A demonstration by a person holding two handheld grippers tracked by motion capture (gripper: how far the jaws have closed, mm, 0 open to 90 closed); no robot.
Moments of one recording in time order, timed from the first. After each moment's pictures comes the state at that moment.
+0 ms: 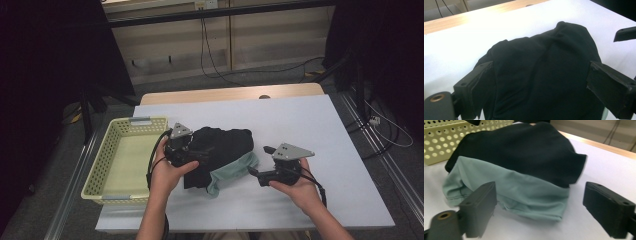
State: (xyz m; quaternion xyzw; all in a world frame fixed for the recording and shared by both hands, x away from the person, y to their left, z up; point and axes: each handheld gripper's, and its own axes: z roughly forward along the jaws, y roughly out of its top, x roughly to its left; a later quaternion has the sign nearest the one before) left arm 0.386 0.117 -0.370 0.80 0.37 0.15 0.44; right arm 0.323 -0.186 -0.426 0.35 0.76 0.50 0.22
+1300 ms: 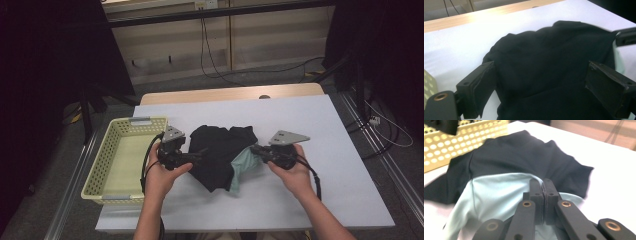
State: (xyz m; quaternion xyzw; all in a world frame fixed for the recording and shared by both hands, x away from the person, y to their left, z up) left arm 0.381 0.134 -0.373 0.79 0.39 0.16 0.45; right arm 0.353 -0.192 -0.416 0.36 0.76 0.49 0.20
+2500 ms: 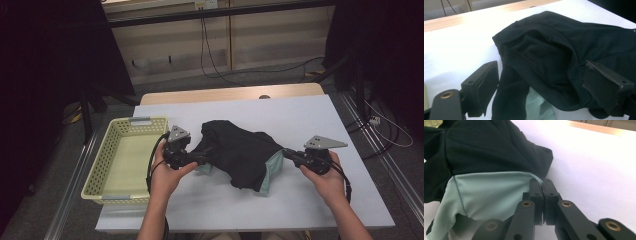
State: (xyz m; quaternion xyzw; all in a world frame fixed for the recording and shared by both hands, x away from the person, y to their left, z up) left arm 0.384 0.122 -0.378 0.79 0.38 0.16 0.45; right arm 0.331 -0.268 -0.432 0.44 0.75 0.46 0.21
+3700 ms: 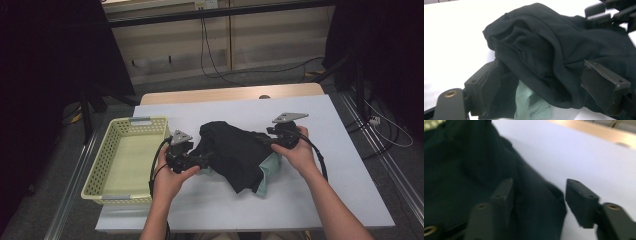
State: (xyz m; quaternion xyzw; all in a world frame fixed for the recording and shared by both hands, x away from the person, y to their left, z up) left arm 0.380 0.119 -0.391 0.79 0.40 0.14 0.44; right arm 0.415 -0.217 -0.422 0.43 0.78 0.42 0.18
